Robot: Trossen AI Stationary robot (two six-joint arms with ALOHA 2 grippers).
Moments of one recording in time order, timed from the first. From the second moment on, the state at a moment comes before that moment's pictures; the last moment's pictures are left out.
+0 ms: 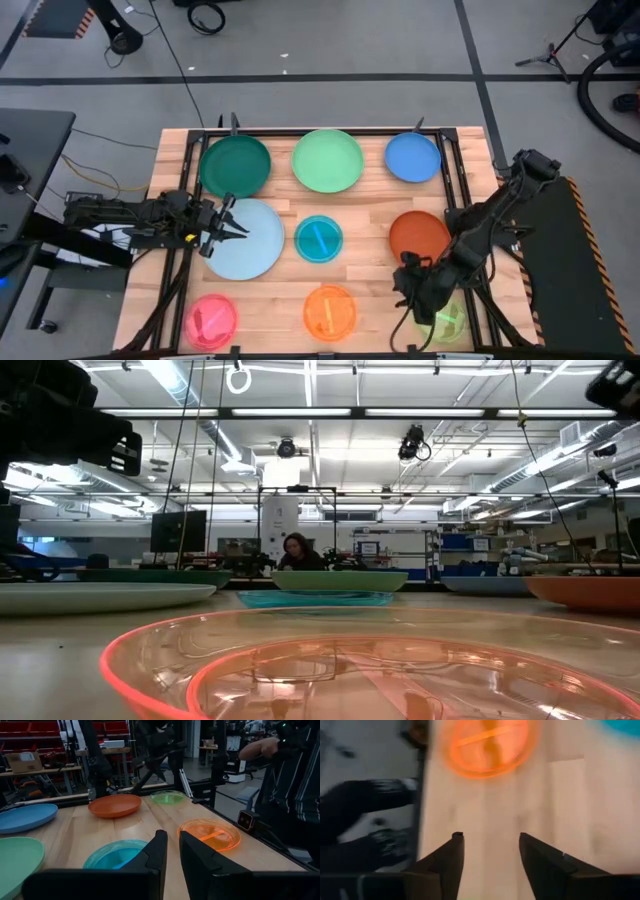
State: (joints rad) left arm -0.03 0.12 0.01 0.11 0.28 0.06; right arm 0.80 1.41 0.97 -0.58 0.24 0.80
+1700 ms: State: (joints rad) left arm -0.03 0.12 0.01 0.11 0.28 0.06; right arm 0.59 1.73 1.11 -1.15 0.17 1.02
